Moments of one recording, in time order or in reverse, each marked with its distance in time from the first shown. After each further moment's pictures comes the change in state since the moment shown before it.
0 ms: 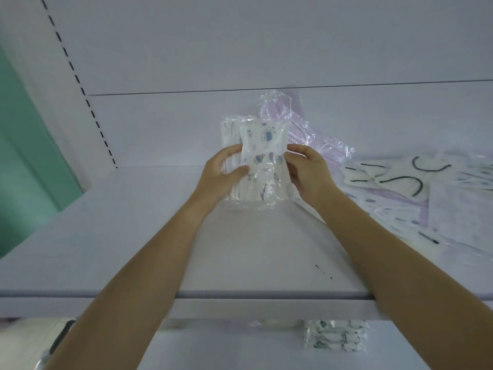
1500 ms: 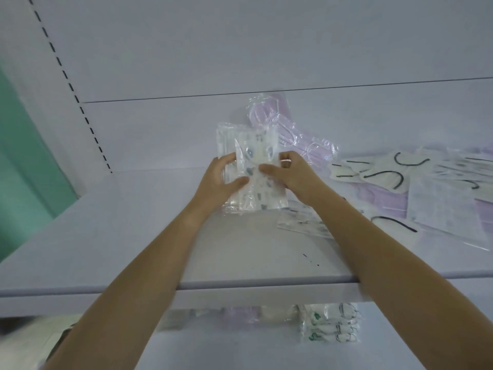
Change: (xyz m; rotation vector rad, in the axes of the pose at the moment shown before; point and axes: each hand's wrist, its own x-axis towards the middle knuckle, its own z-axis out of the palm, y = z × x) left_hand -0.018 0.004 0.007 0.194 -0.056 0.047; right_hand -0.009 0.001 -0.012 -0.459 -0.141 -0.013
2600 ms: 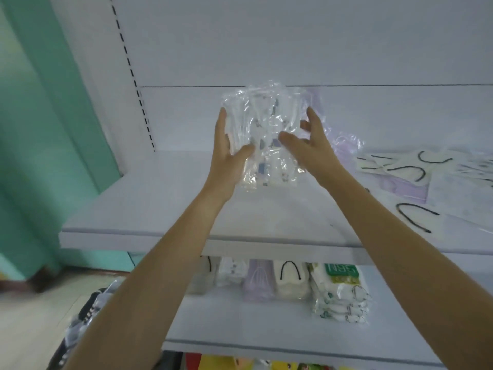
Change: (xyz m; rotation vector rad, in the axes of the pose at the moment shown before) left_hand -0.061 0.049 -0.041 -0.406 0.228 -0.008; right_hand -0.062 -0.048 0.042 -0.097 0.026 -0.303
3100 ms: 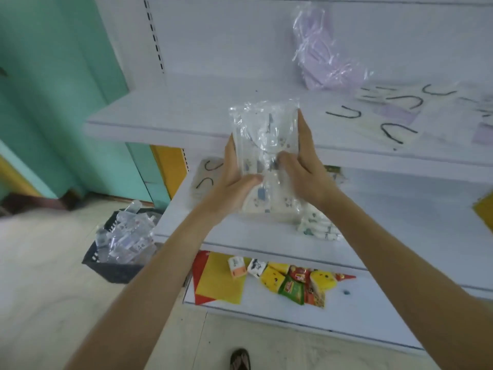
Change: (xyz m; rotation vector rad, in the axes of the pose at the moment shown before) left_hand -0.209 -0.017 0.009 0.026 -0.267 -0.161; right_hand -0.192 0.028 -0.004 -0.062 -0.275 -0.137
